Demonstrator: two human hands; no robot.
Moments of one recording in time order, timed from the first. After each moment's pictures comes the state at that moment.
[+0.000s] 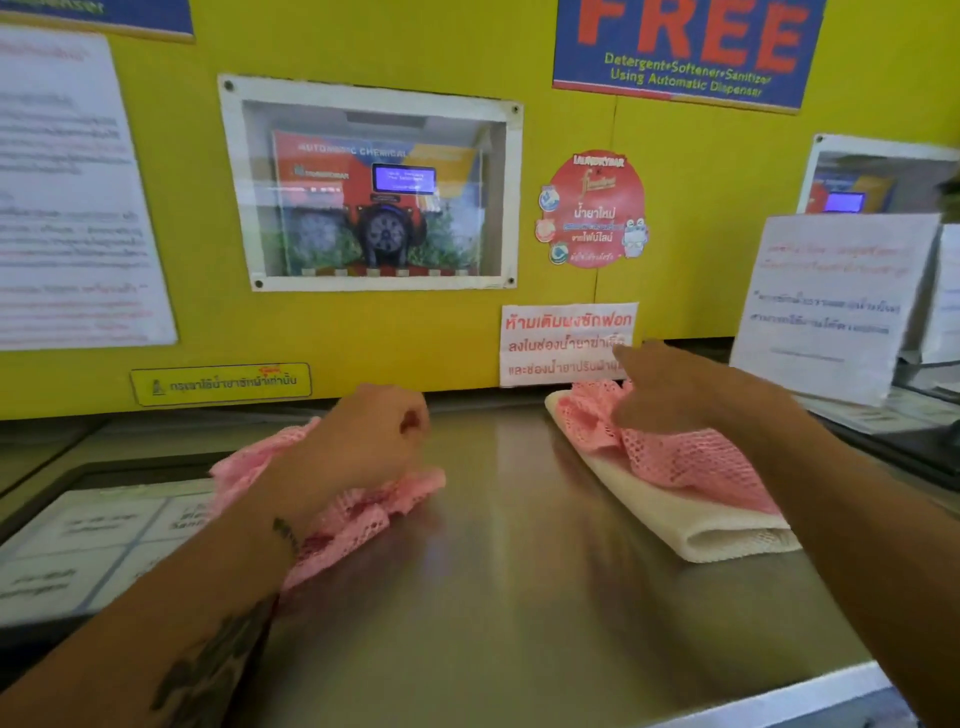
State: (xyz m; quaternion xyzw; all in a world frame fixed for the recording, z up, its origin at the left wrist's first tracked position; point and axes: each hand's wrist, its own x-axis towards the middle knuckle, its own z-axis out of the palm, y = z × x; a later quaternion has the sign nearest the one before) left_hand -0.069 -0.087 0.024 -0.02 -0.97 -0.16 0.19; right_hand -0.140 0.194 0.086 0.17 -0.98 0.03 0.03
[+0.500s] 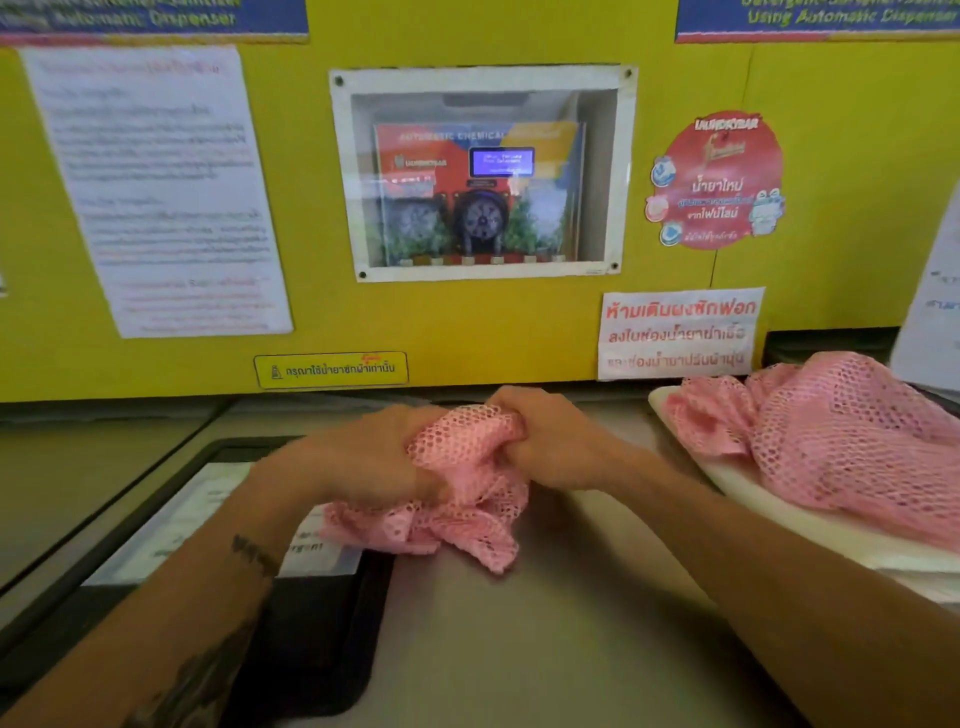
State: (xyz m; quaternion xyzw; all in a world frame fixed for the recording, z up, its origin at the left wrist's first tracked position) left_hand -0.012 -0.145 0.038 0.00 -0.98 -0.21 -0.01; right_hand -0.126 0.029 0.013 0.44 -0.85 0.29 0.02
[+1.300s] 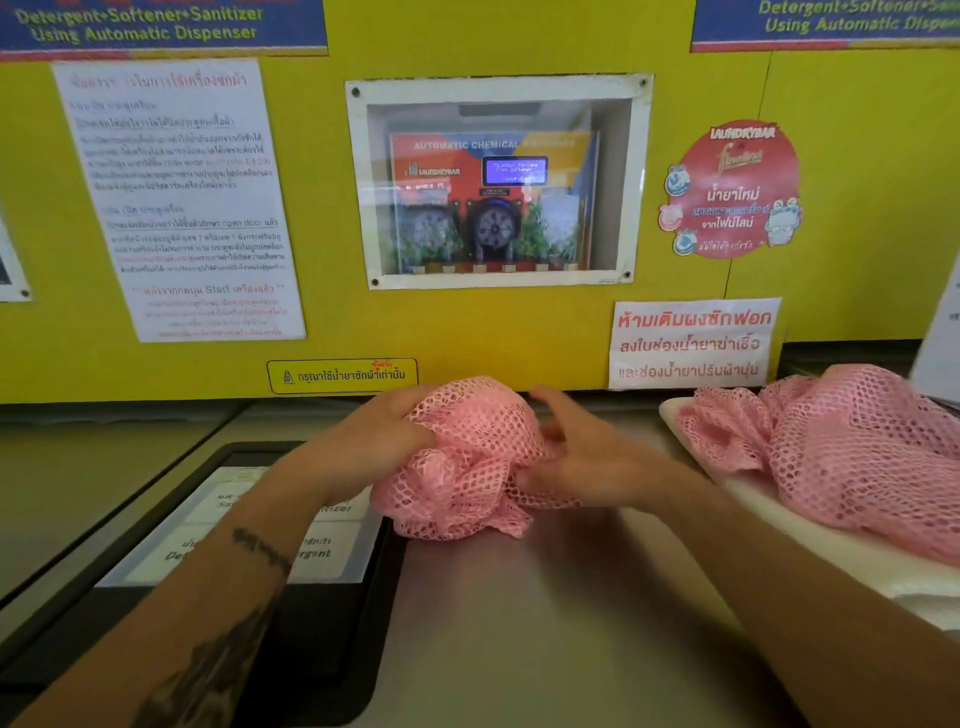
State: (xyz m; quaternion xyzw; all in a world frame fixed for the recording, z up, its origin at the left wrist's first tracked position) left_hand -0.012 -0.136 0.043 0.07 -0.87 -0.48 0.09; right_hand -0.128 0.057 0.011 0.37 -0.86 0.34 -0.11
